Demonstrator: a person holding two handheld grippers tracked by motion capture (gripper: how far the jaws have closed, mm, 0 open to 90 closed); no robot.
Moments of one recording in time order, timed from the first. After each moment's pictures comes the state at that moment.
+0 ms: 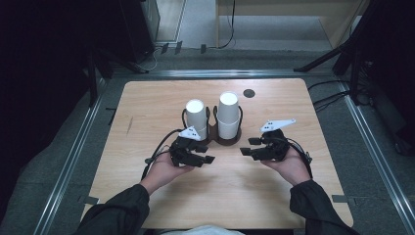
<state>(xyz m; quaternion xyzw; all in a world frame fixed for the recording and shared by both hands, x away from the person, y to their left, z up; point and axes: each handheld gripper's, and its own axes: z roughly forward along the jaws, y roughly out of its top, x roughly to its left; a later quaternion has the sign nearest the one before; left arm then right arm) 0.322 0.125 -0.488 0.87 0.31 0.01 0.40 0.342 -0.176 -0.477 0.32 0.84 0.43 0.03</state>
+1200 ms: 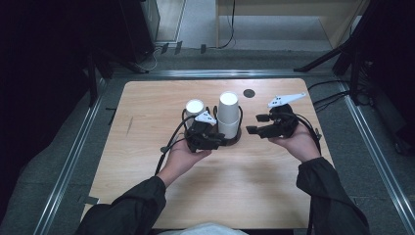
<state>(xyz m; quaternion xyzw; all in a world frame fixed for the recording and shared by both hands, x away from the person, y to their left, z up) 0.350 0.079 -0.460 0.84 0.35 0.04 0.42 0.384 -0.188 -0.417 0.31 0.84 0.43 0.06</state>
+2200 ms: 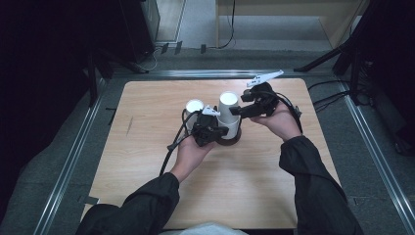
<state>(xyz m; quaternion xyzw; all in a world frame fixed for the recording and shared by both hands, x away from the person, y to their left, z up) 0.369 0.064 -0.466 0.81 0.41 0.07 0.42 0.427 -0.135 -0.393 0.29 0.85 0.42 0.09</state>
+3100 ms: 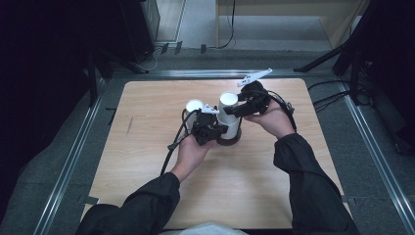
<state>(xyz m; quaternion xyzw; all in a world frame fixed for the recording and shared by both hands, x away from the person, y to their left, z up) 0.374 0.065 -0.467 0.80 0.43 0.07 0.42 0.430 -0.116 -0.391 0.27 0.87 0.40 0.10</state>
